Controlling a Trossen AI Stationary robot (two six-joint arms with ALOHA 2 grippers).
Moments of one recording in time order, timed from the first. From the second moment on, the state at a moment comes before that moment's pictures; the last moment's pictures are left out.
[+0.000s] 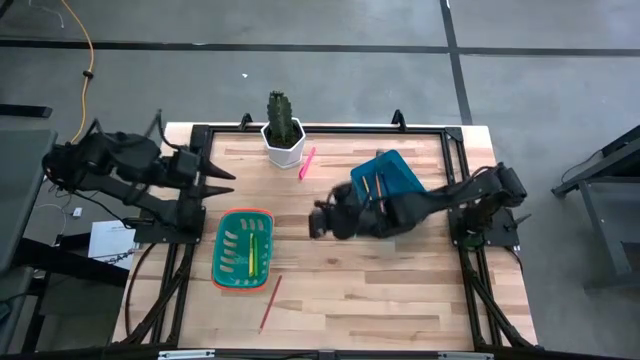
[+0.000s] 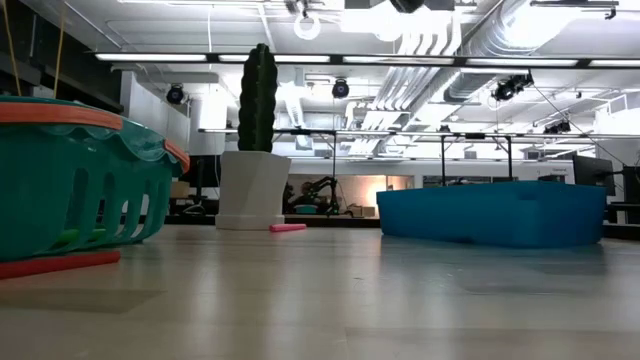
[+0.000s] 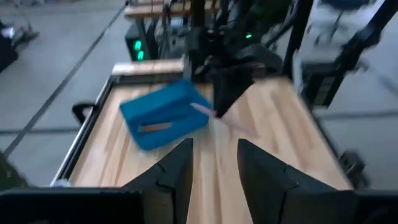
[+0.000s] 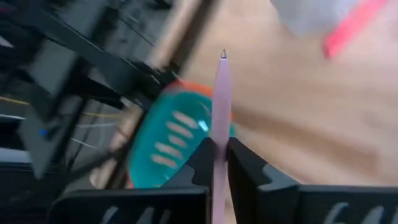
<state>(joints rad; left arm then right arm) -0.12 0.84 1.36 -0.92 -0.23 -0.02 0.27 1.74 1.64 -0.61 0.54 1.28</state>
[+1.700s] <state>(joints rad) -0.12 1.08 1.40 -0.38 -0.12 -0.21 0.20 1.74 2.07 -0.36 0.18 0.28</state>
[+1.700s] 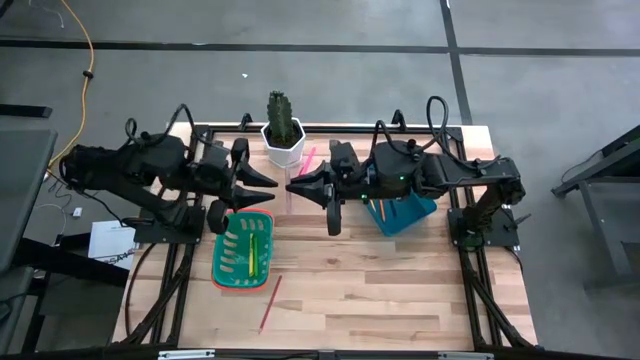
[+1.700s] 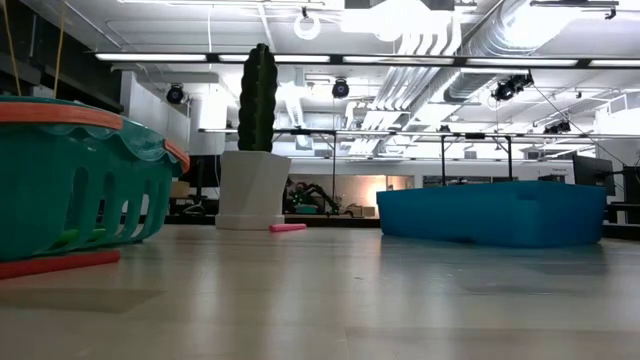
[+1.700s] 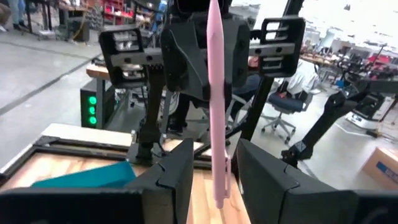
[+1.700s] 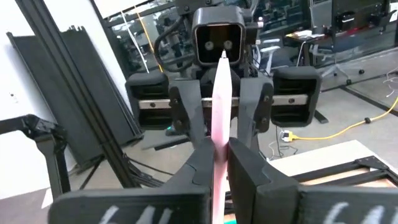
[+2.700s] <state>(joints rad) -0.12 1.14 1.40 -0.31 -0.07 -0.21 0.20 1.74 2.07 -0.38 0.15 0.27</state>
